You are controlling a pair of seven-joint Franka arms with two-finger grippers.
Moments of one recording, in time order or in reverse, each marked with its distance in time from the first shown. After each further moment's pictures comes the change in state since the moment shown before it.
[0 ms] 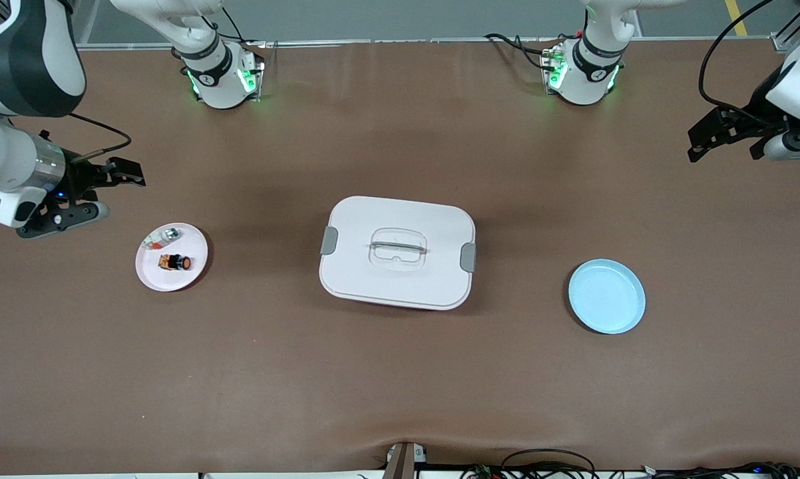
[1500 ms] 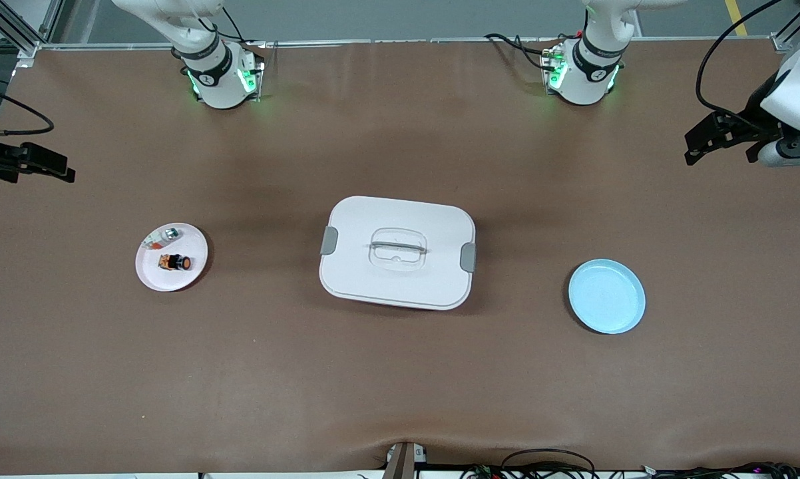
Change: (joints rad) left arm -0.001 0.011 0.000 0.001 0.000 -0.002 0.000; right arm -0.082 0.001 -0.019 0.229 0.005 -0.105 0.197
